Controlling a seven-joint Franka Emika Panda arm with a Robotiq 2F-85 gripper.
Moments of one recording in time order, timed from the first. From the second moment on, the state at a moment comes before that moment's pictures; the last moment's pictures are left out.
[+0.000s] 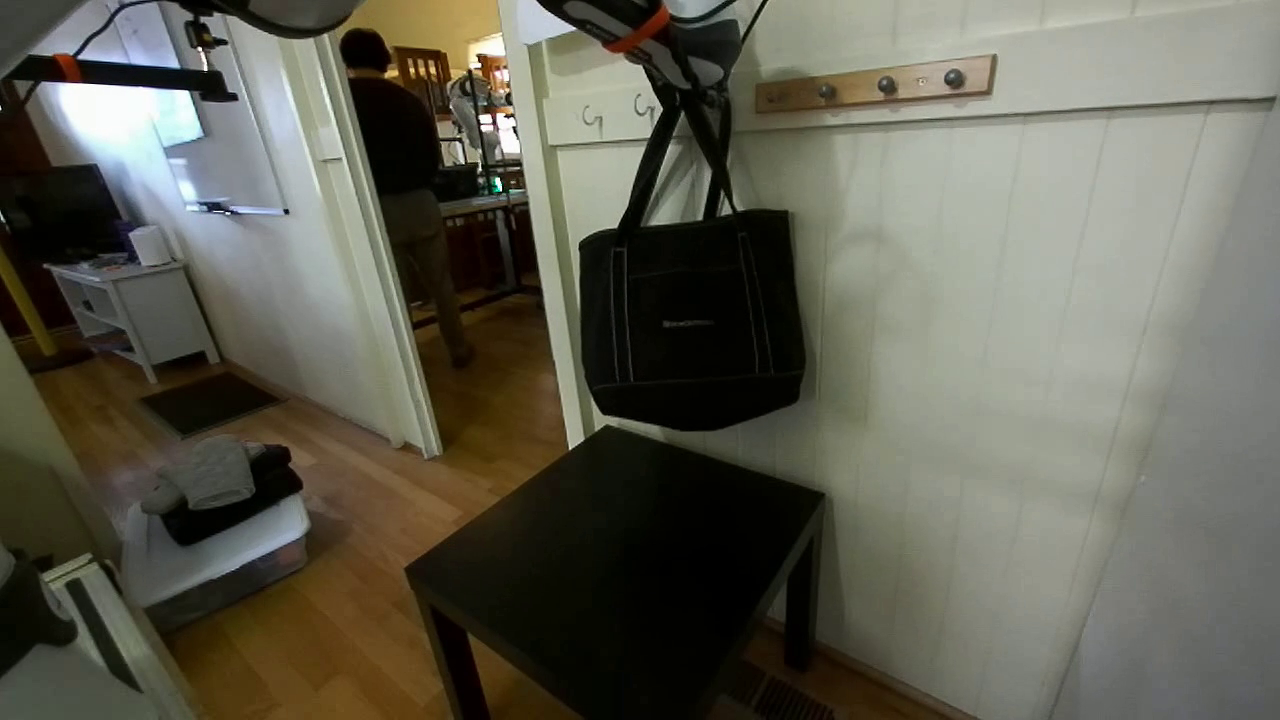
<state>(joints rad) 0.03 0.84 -0.25 -0.87 -1.64 3.69 -0.25</state>
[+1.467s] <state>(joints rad) 0.28 0.76 -0.66 -0.95 -2.04 3.91 0.40</state>
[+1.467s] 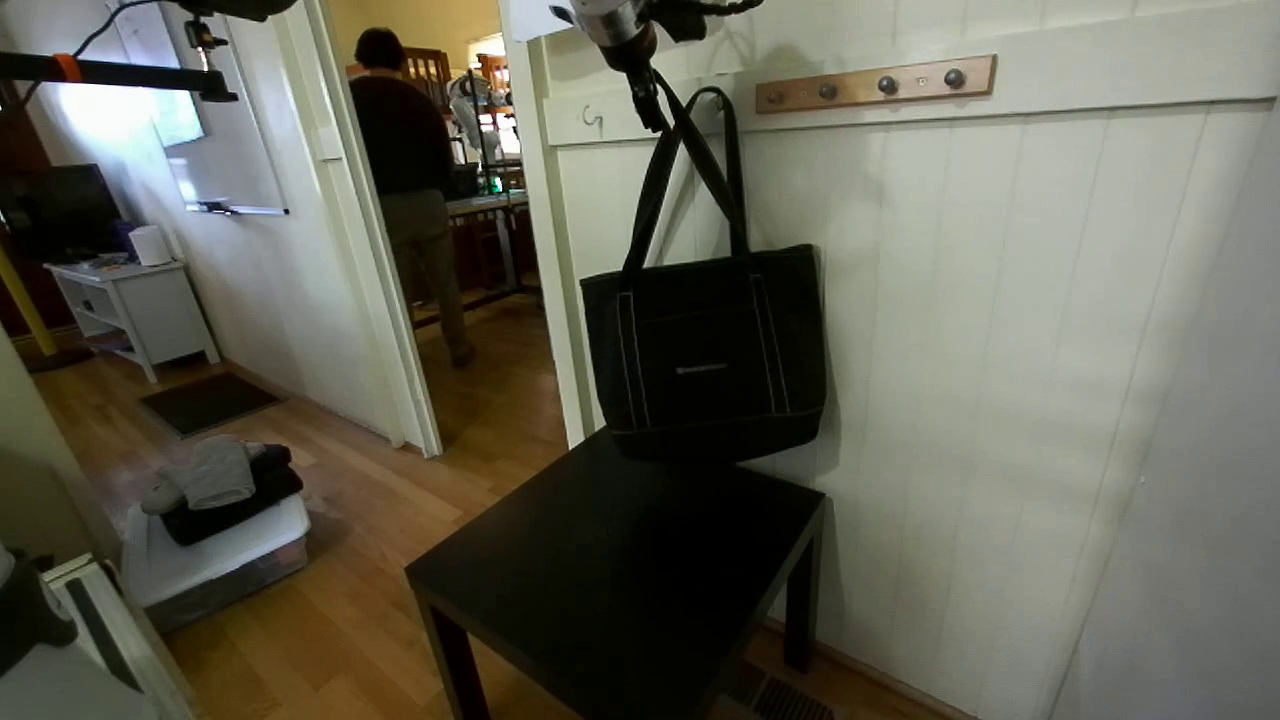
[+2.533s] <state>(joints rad) 0.40 0.87 -0.96 -0.83 -2.04 3.84 0.86</state>
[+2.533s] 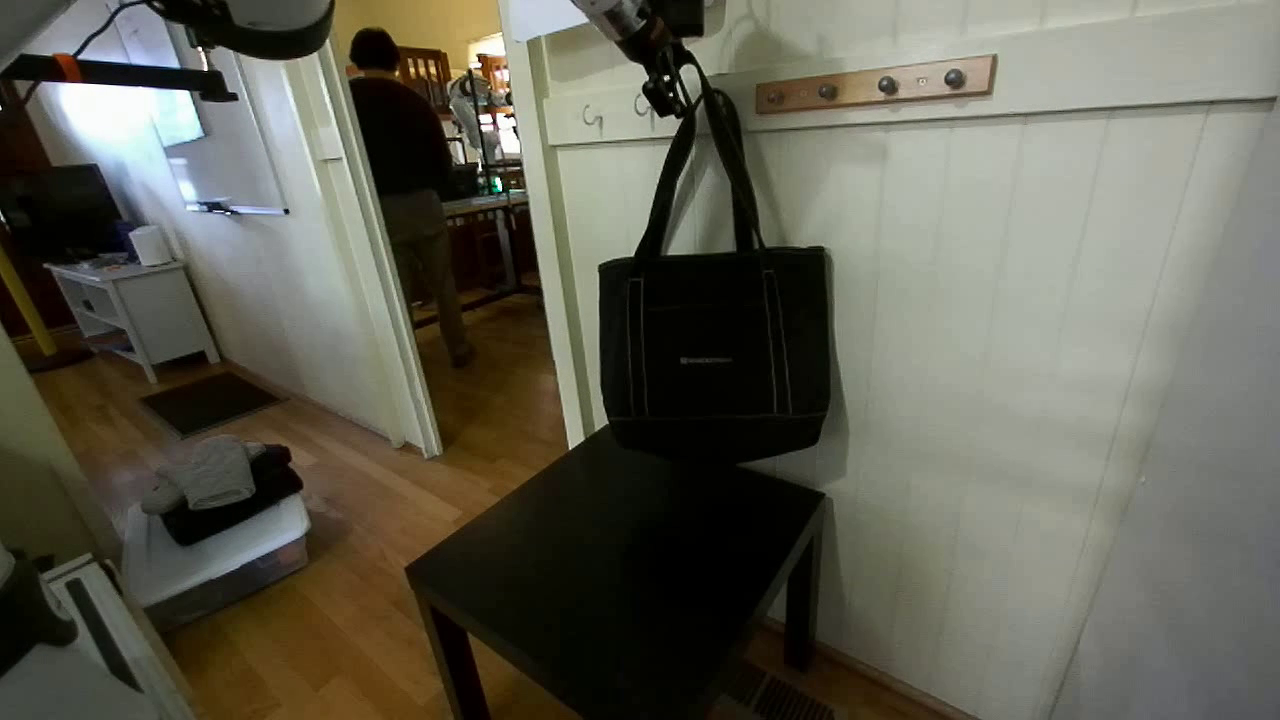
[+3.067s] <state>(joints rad) 0.40 0.92 -1.06 -0.76 -2.04 3.84 0.96</state>
